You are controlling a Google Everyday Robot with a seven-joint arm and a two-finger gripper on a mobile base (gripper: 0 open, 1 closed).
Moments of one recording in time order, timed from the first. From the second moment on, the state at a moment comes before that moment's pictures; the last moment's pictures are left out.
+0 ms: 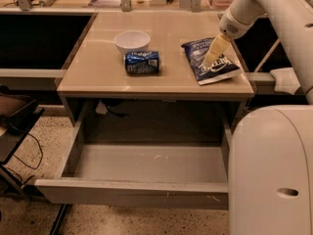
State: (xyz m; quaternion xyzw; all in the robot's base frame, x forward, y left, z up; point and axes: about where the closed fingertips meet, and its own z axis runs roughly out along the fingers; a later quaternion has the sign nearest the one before) arm 0.773 -0.220 0.866 -0.49 0.84 -0.02 0.25
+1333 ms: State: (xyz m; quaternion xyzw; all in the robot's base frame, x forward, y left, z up) arm 0.771 -0.200 0.823 -0.51 0.84 0.01 0.21
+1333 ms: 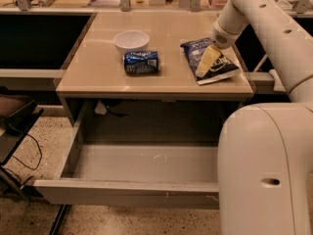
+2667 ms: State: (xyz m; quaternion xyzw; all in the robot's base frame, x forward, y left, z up) arm 0.771 -0.199 0.823 -0.51 0.84 0.01 0.21
